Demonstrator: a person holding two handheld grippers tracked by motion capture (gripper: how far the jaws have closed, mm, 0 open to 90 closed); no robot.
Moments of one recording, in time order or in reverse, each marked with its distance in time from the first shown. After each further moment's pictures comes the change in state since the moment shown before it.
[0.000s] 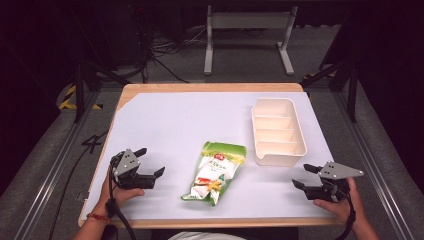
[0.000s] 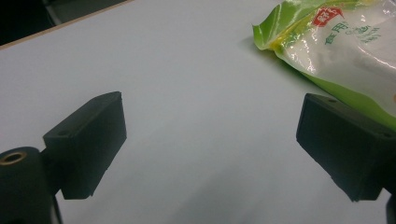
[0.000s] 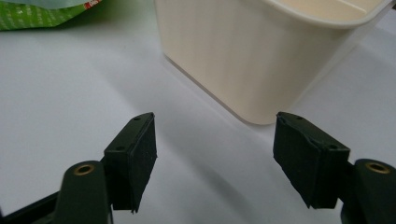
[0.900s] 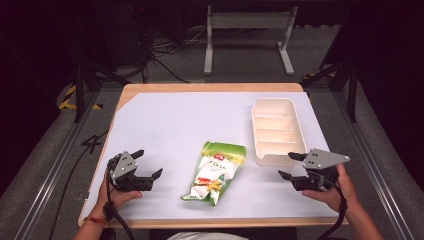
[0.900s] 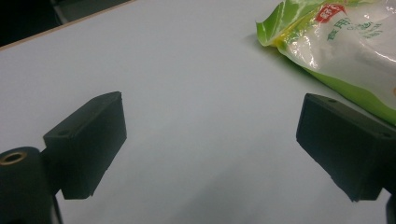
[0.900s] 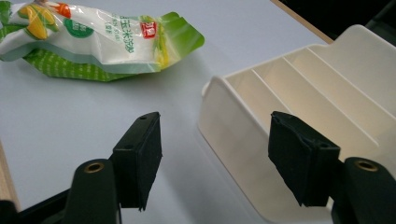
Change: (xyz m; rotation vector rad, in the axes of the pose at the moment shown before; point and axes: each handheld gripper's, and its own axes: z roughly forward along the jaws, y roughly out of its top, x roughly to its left) left arm -0.002 -0.004 -0.007 -0.001 0.023 -0.004; right arm 0.029 0.082 -0.001 0.008 0.054 -0.190
